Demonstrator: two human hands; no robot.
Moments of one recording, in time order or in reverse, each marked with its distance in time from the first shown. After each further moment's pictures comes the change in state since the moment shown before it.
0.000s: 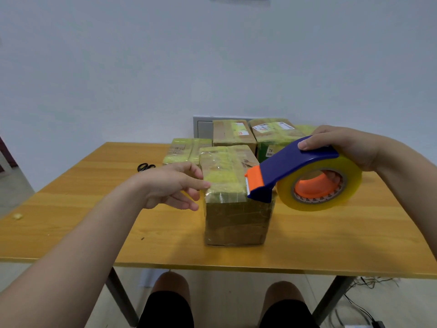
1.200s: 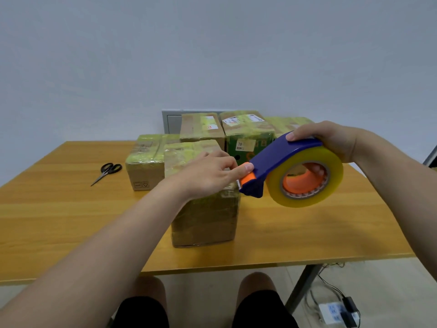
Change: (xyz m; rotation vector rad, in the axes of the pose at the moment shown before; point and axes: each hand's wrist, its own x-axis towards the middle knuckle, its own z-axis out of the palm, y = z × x) left_hand 0.062 0.053 0.101 0.724 0.017 0.509; right_hand -0.011 0.037 -0.043 0.217 0.125 0.282
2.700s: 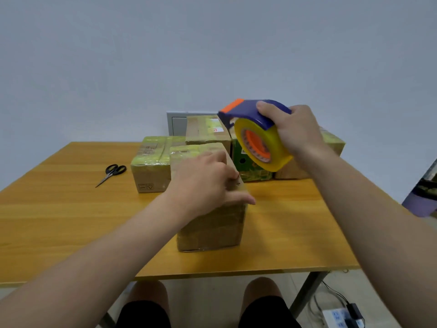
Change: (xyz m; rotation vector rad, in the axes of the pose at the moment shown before) left_hand -0.022 -0.004 0.002 0.557 0.355 0.141; right_hand 0.038 -0.028 0.079 -0.048 0.712 -0.415
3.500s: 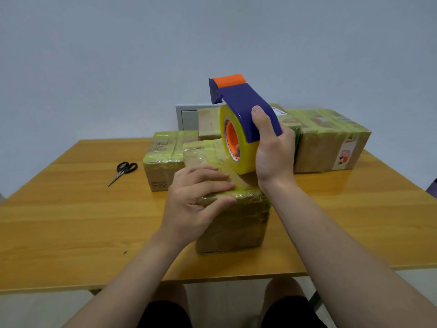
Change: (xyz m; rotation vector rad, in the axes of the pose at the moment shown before) left_hand -0.056 -0.044 0.070 -0.738 0.606 -0.005; right_hand -0.045 0.010 0.096 0.590 0.100 -0.069
